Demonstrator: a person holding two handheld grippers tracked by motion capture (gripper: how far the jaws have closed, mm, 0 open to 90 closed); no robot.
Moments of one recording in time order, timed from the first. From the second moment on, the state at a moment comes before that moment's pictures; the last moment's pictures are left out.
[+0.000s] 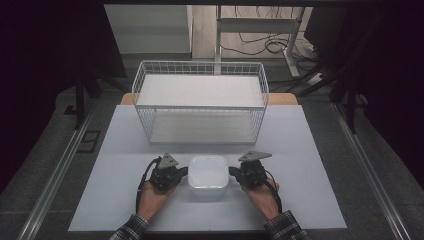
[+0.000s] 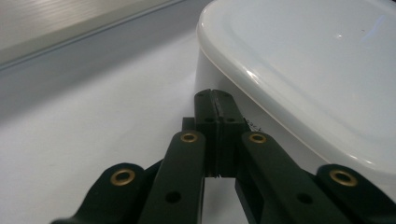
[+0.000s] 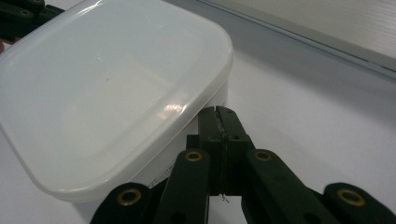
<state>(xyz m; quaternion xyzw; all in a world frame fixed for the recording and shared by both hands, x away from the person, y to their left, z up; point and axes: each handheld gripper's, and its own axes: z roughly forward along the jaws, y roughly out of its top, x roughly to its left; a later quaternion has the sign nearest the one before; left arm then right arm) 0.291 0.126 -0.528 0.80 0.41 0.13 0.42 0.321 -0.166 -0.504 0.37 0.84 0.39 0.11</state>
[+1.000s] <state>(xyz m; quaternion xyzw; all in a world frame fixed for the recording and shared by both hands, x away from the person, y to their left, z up) 0.250 0.154 -0.511 0.81 0.38 0.11 0.43 0.280 -0.201 -0.483 0.34 0.83 0.43 0.10</state>
